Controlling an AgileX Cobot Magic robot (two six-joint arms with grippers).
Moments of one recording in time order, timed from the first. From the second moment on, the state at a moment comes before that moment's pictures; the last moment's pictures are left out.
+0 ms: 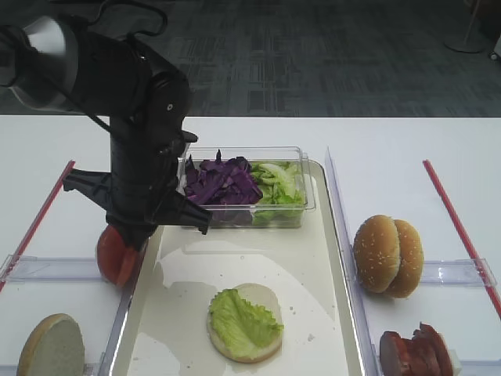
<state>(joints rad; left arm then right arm) -0.60 1.90 -1.32 0.27 1.09 -0.55 -0.01 -0.02 -0.49 0.15 1.11 -0.07</state>
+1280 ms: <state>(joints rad) -0.60 1.85 -1.42 0.24 1.21 -0.46 -0.01 -0.02 -0.49 0.15 1.11 -0.07</state>
